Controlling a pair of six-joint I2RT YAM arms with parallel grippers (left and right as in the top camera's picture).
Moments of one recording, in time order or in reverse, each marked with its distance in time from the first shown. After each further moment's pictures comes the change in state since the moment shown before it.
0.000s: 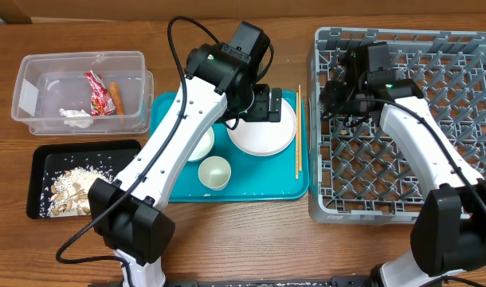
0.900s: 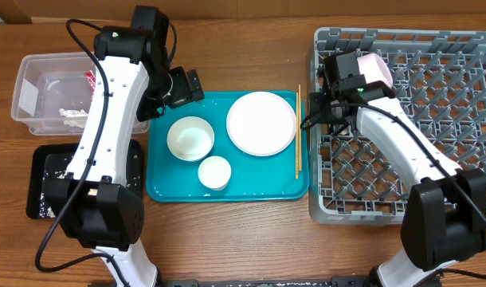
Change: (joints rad) left arm 0.393 0.000 0.000 -0.149 -0.019 0.018; right arm 0.117 0.050 0.000 -0.056 0.159 0.031
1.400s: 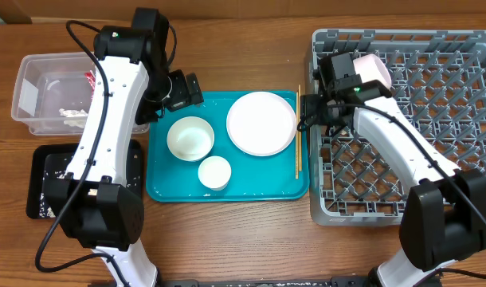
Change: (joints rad) left arm 0.000 0.000 0.000 -0.049 0.001 0.000; right arm 0.015 0.001 0.037 -0.055 -0.006 -0.012
